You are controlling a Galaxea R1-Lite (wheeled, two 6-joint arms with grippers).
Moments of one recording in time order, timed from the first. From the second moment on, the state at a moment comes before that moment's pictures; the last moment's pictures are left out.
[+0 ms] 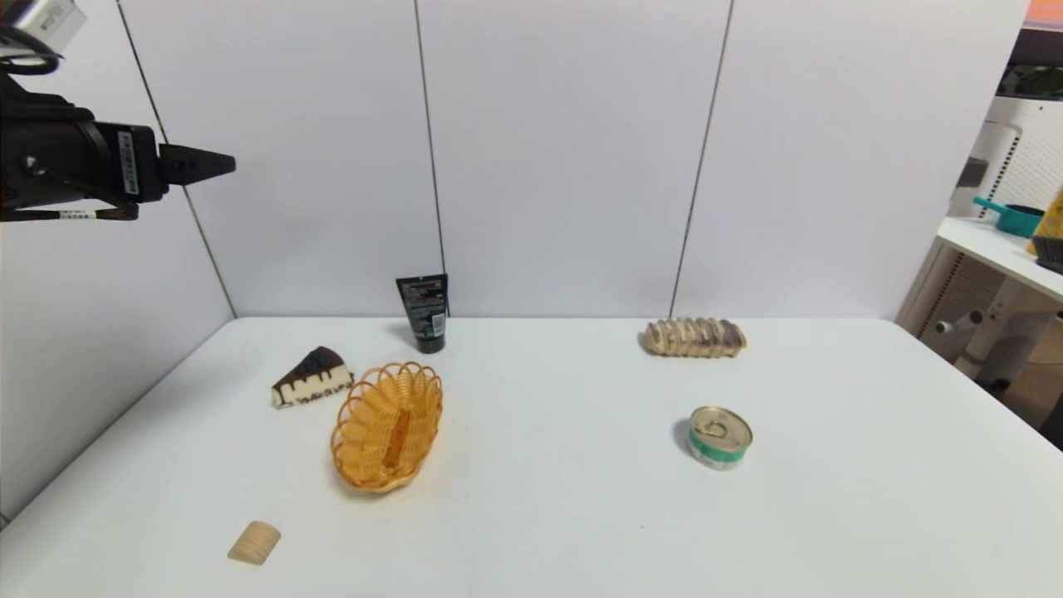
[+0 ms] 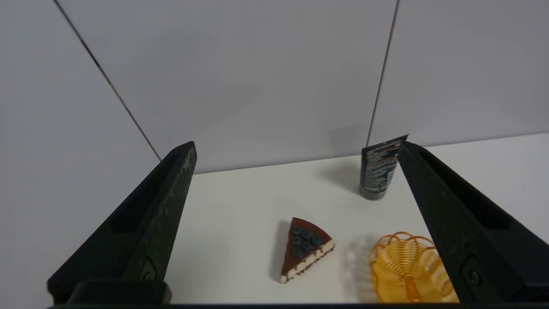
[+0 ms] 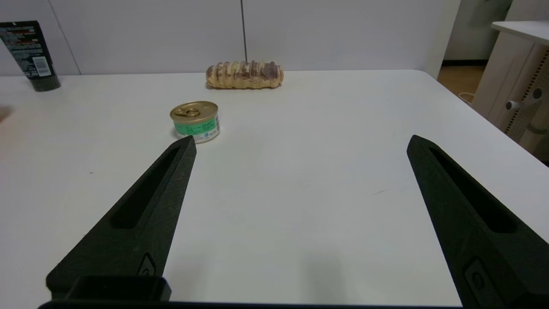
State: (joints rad) left arm 0.06 1.46 -1.32 0.01 -0.14 0.13; right arm 0.00 0.00 0.00 -0.07 0.01 0.02
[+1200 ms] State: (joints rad) left arm 0.17 2.03 -1.41 0.28 -0.57 0.68; right arm 0.00 0.00 0.00 -0.07 0.01 0.02
